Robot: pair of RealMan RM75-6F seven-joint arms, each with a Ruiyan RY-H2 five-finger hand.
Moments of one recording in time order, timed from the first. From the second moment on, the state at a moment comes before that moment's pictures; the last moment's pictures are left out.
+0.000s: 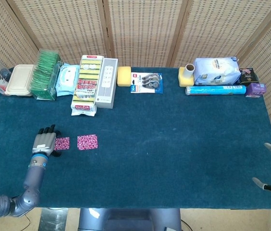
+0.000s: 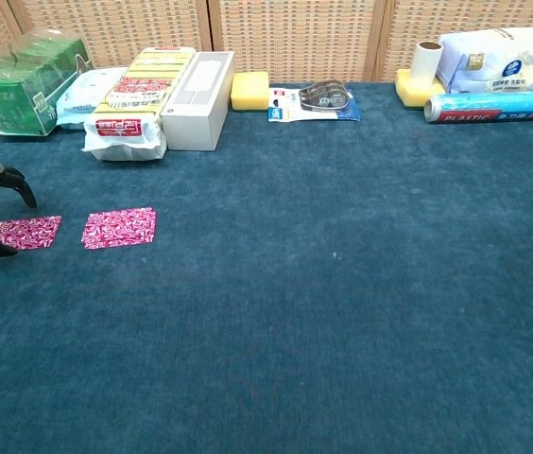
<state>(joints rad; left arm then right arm) -0.74 -1.43 -0.07 -1.60 0.40 1.08 0.69 0.01 -0.95 0.05 -1.67 -1.53 1.53 0.31</state>
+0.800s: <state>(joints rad) -0.71 -1.47 -0.08 -1.55 0.44 1.07 0.66 0.01 -0.95 0.05 -1.66 -1.52 1.52 0.32</state>
